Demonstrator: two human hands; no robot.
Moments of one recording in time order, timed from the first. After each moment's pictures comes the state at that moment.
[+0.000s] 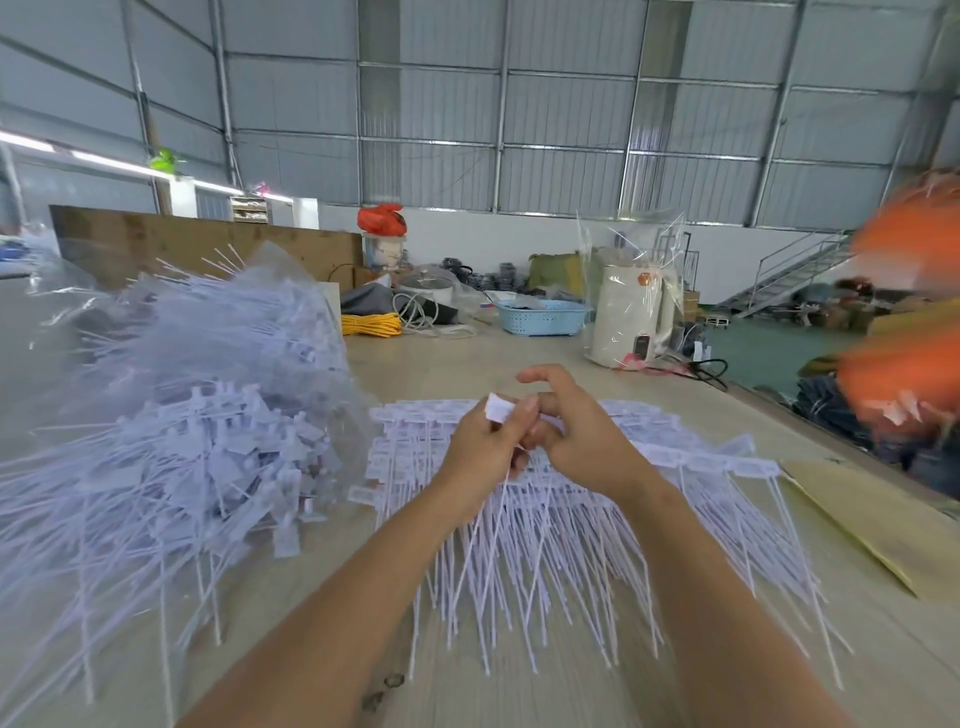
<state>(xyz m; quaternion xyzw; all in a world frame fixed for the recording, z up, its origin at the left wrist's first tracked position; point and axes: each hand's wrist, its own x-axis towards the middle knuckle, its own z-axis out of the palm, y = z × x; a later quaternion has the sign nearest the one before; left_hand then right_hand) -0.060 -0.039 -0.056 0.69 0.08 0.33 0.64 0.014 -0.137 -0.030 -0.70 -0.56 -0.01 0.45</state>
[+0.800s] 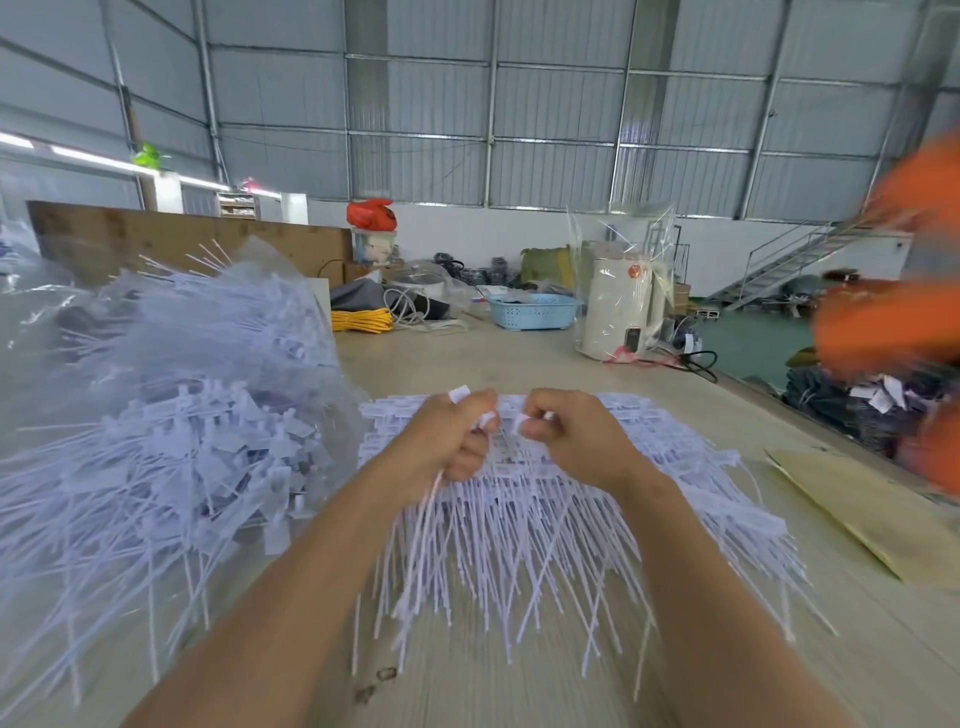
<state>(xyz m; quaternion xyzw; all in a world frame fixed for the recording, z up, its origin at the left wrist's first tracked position) -0.087 -0.020 -0.030 0.69 0.16 0.19 0.68 0.040 -0.137 -0.044 -0.75 -0.53 -0.07 0.38</state>
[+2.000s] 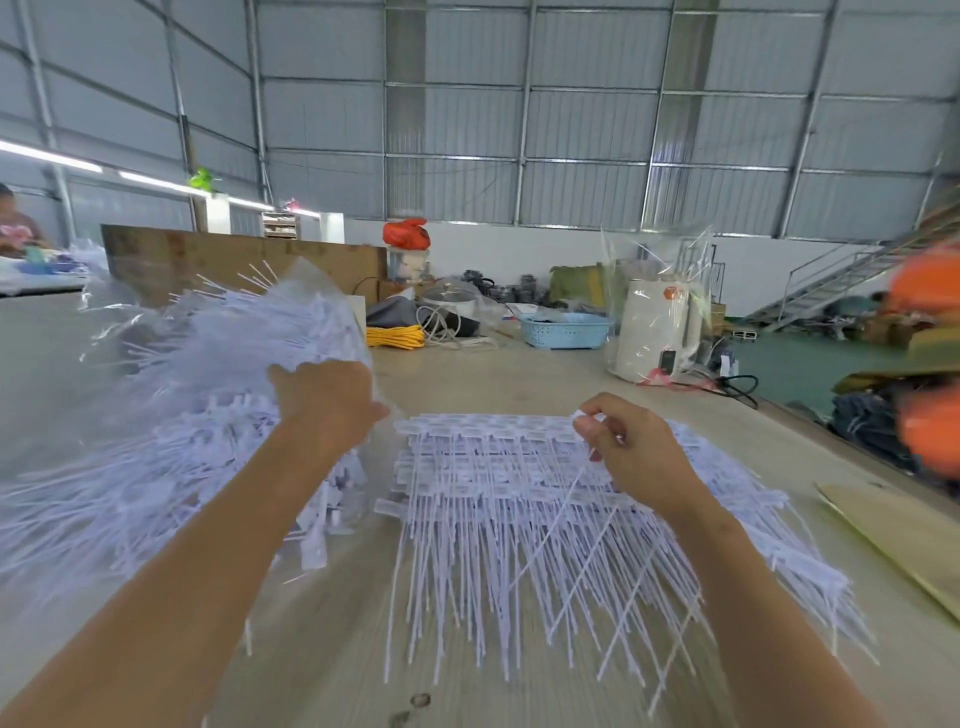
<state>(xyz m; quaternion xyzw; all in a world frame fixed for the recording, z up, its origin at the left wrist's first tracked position) -0.142 0.066 0.009 0.86 0.48 0.14 -0.13 0.040 -0.147 -0.036 -0.76 -0.46 -0.09 0.45</state>
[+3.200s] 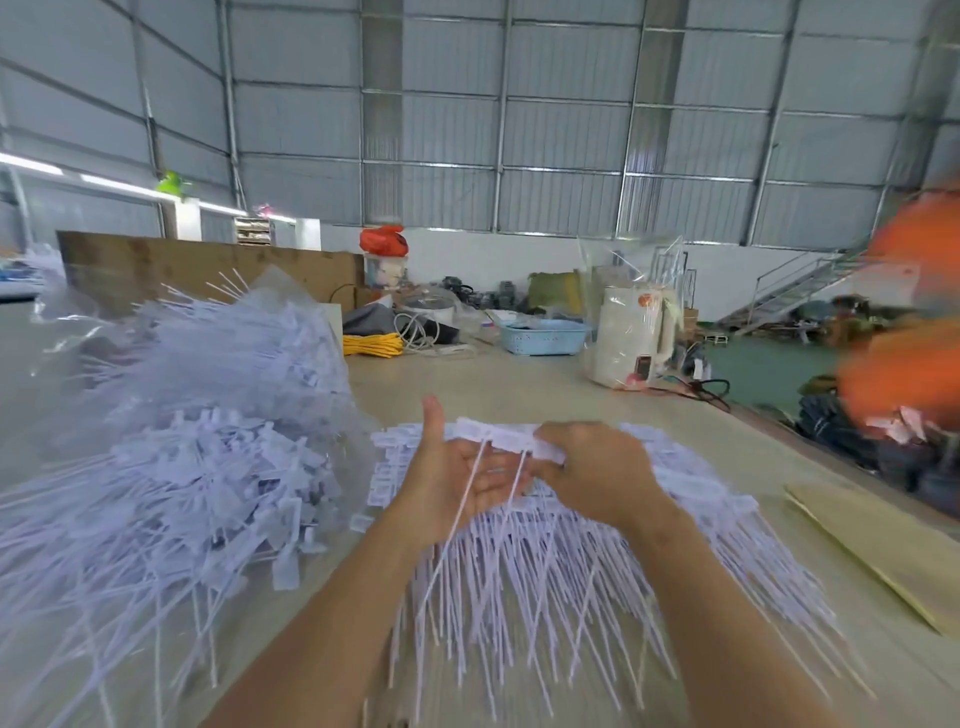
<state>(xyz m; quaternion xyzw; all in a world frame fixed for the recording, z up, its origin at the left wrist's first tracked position) -0.066 0.005 -0.061 0.47 0.10 0.16 0.86 0.016 -0.138 -0.025 -0.85 -0.47 -0.20 0.14</state>
